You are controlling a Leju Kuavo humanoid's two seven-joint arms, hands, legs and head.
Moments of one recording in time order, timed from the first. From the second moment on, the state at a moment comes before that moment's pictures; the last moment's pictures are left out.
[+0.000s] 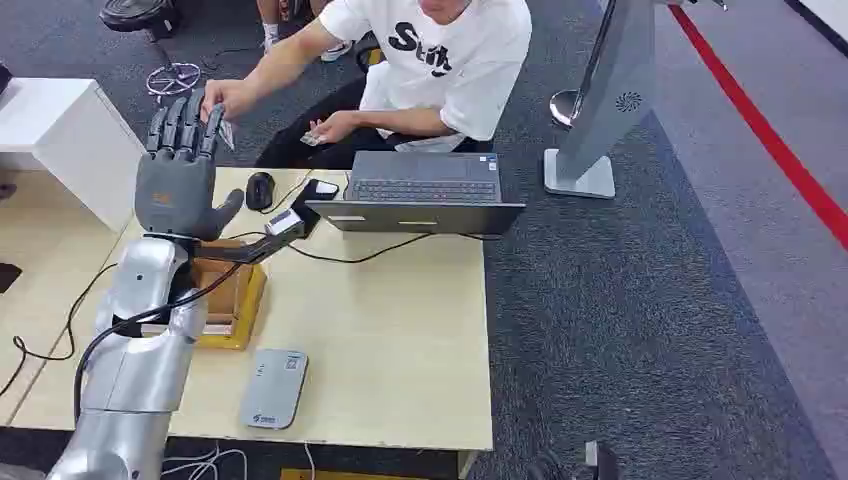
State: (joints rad) left arm -0.50 0.05 -0.11 -1.37 -1.56 0.28 -0.10; right arm -0.17 0.15 -0.79 -0.28 0.33 0.19 -0.43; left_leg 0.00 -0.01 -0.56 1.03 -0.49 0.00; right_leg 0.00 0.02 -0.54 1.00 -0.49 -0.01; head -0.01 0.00
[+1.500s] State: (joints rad) left arm -0.25 0.05 -0.11 -1.55 -1.45 0.34 -0.19; right arm -0.16 0.15 -0.78 -0.28 0.29 0.21 -0.46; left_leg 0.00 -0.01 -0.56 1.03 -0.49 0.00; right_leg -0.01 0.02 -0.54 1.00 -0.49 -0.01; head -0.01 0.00
